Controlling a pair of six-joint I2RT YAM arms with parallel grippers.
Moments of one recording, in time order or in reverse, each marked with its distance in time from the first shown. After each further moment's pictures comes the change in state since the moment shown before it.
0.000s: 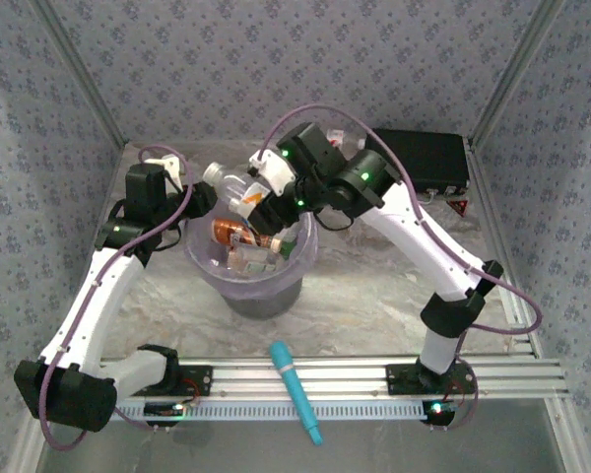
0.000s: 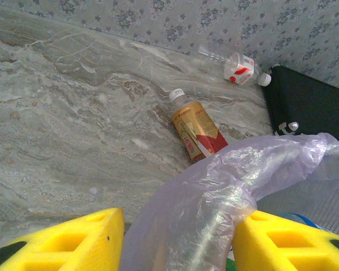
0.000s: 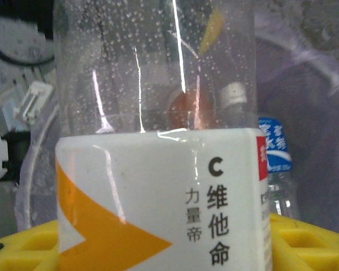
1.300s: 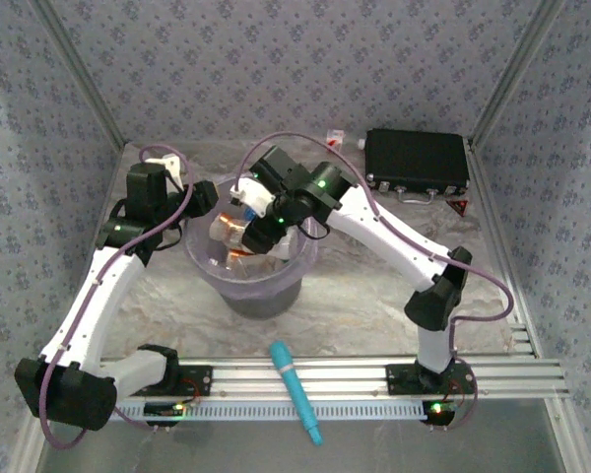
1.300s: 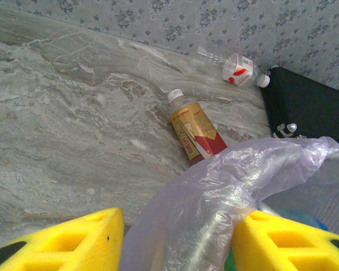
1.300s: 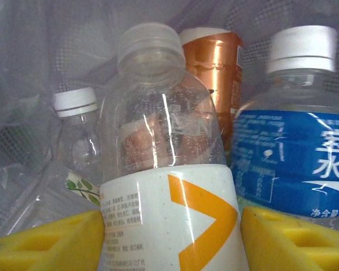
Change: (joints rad) left arm -0.004 0.006 0.001 0.008 0.000 -0.010; right arm 0.035 0.105 -0.091 0.035 0.056 -0.138
